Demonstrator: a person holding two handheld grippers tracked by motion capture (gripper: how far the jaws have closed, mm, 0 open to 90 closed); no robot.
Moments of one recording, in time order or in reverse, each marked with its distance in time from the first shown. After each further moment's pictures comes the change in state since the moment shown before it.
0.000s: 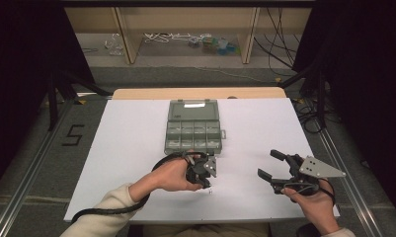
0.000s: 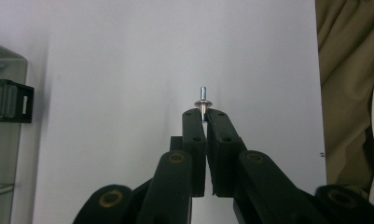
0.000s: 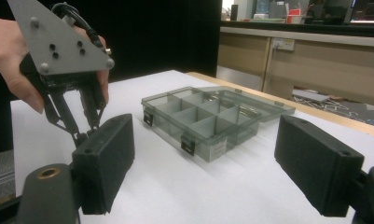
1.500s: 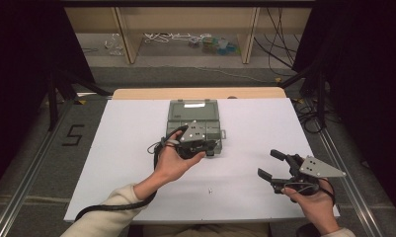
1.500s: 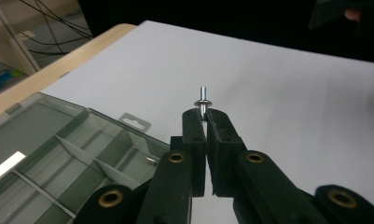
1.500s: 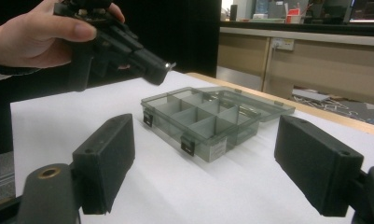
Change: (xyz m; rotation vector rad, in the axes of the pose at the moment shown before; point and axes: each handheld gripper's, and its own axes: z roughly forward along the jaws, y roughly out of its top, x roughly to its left) left arm 0.032 -0.005 -0.038 -0.608 0.344 -0.361; right arm 0.001 0.000 -0.001 0.018 0.013 0.042
